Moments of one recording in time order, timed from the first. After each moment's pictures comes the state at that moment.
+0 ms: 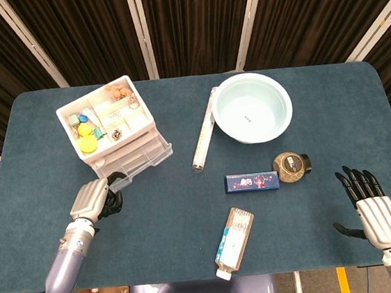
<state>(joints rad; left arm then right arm) -0.69 -1.26 -0.25 -2.19 0.56 1.24 0.47 0.09 -1.12 0.01 -1.67 -1.60 1.47 -0.08</state>
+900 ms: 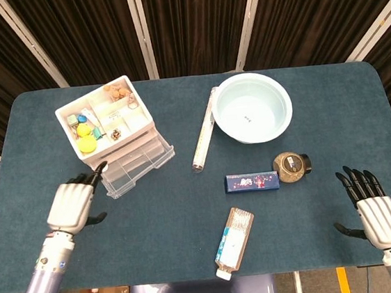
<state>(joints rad) -0.57 -1.19 0.00 -2.12 1.11 1.44 0.64 0.09 -1.12 0.01 -1.67 -1.59 1.47 -0.08</state>
